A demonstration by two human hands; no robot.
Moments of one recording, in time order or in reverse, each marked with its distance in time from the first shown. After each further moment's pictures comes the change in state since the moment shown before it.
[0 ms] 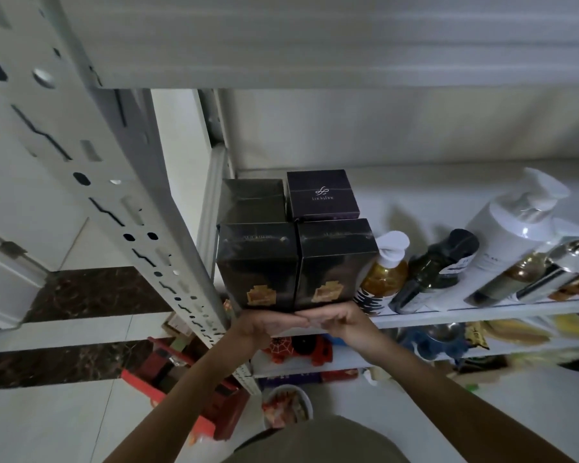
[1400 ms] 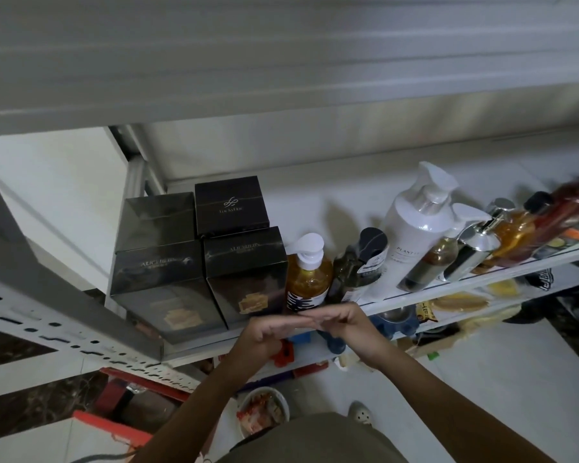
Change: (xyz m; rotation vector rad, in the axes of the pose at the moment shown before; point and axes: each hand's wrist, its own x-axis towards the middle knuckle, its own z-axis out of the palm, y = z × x) left_hand 0.070 0.004 0.079 -0.005 -0.048 0.058; right_hand -0.051 0.020 -0.074 0.117 0.239 0.139
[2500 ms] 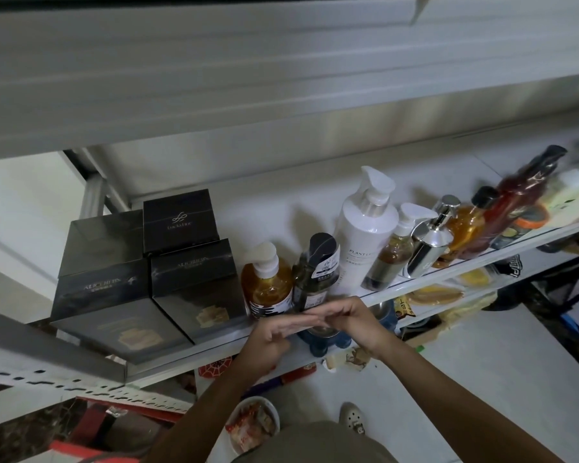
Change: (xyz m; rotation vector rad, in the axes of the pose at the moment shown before) left_hand 0.044 0.002 0.050 -0.012 -0.042 -0.017; right_hand -0.019 -0.004 -0.056 -0.020 0.114 0.050
